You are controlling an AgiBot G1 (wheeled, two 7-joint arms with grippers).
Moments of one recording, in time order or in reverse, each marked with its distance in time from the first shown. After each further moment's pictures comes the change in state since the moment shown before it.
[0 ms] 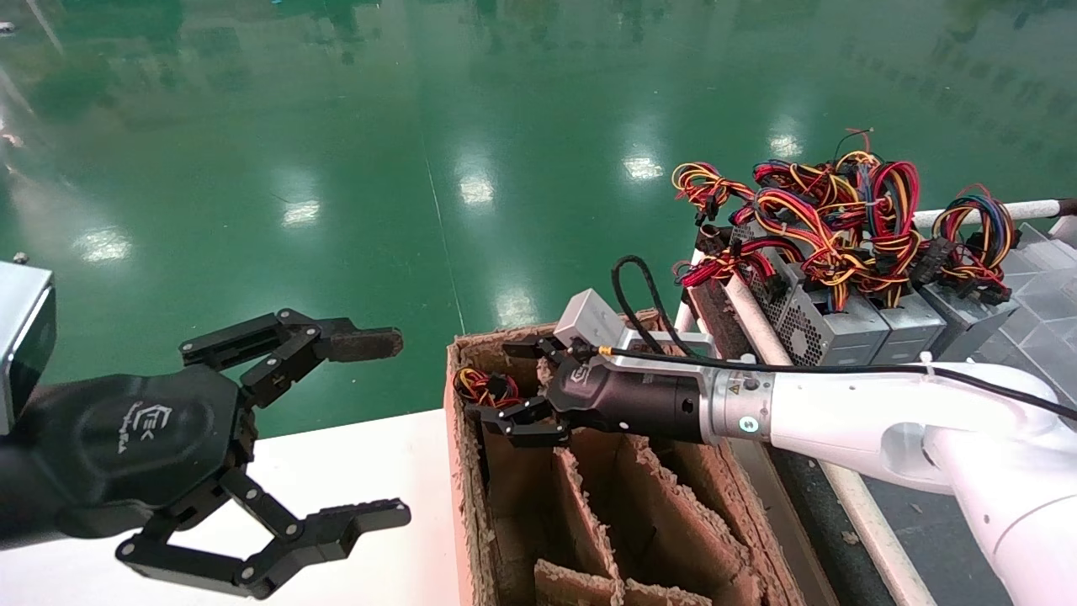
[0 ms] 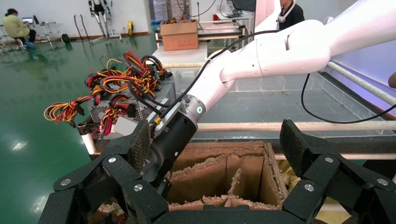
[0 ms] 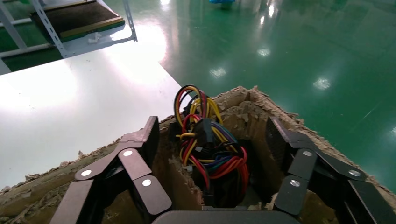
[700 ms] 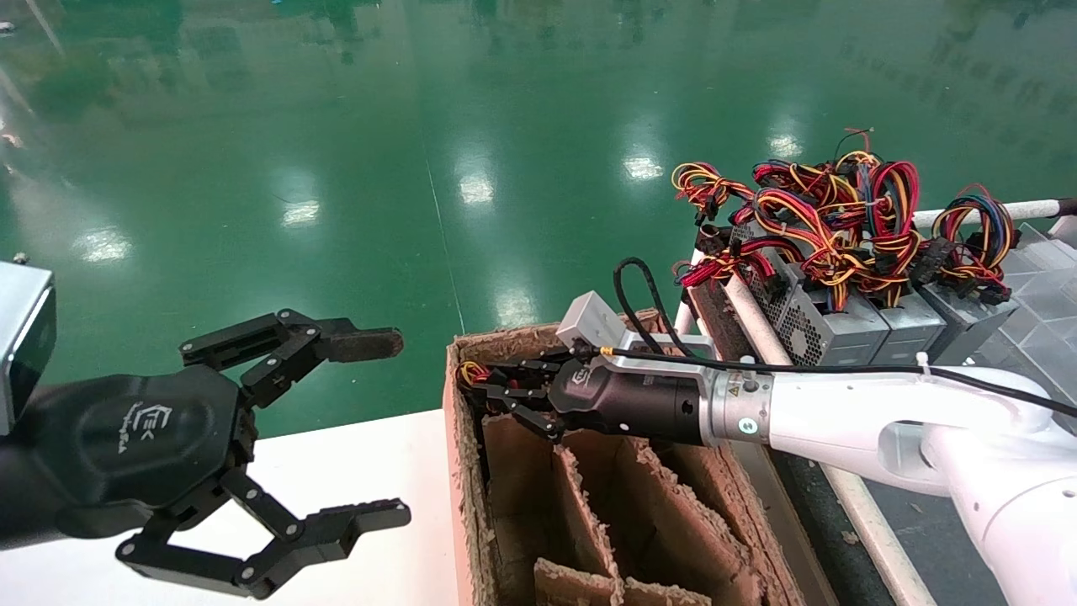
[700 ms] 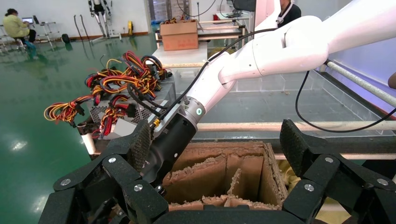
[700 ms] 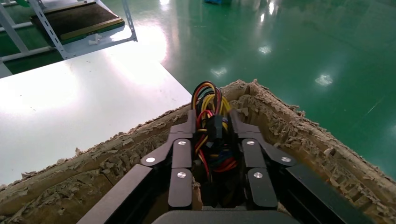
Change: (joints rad) left arm 0.000 0.000 0.000 0.000 0.000 0.000 0.000; right arm 0.039 -0.031 0.003 -0.139 0.010 -0.024 -0.068
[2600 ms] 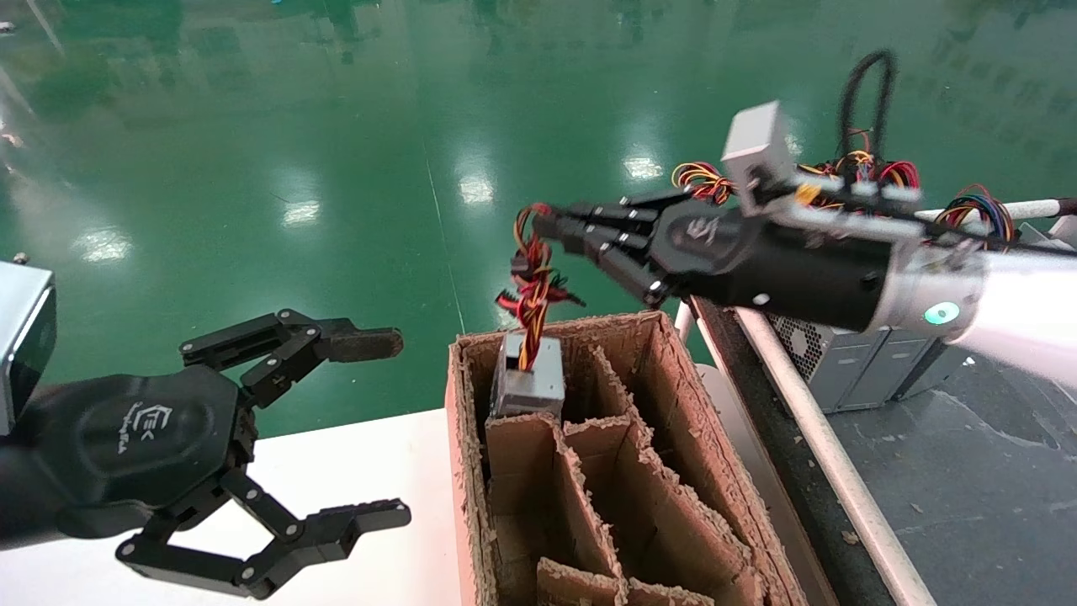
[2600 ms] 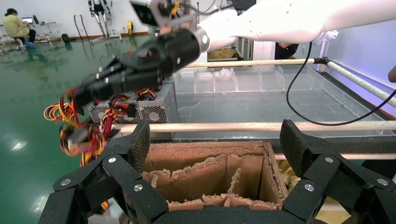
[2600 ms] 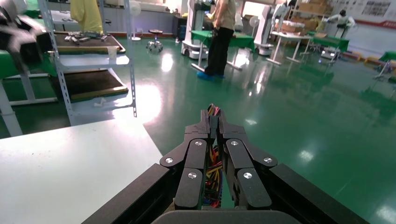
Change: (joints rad) left arm 0.000 0.000 0.000 0.000 0.000 0.000 0.000; right arm 0.128 0.218 0.100 0.143 0.158 -0.264 0.064
